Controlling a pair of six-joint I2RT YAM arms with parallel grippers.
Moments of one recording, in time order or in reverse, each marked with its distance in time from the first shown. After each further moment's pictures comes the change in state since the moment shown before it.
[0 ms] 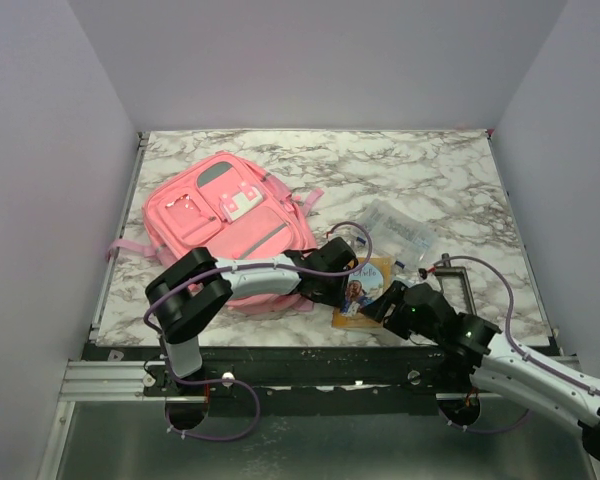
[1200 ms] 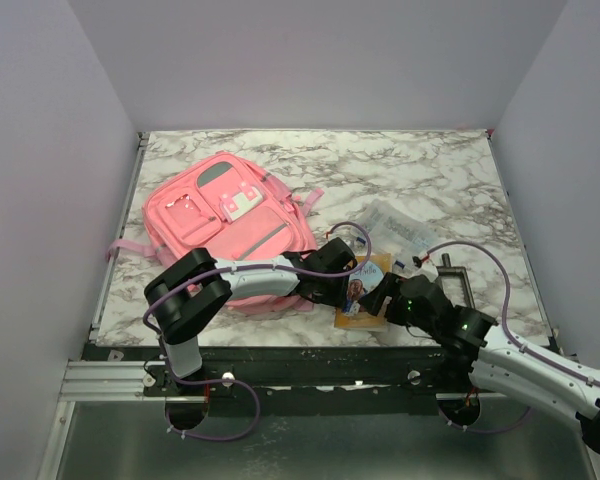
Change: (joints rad) left arm 0.000 -0.009 -0.026 0.054 0.015 -0.014; right arm 0.000 0.052 0.062 0.046 0.080 -0.187
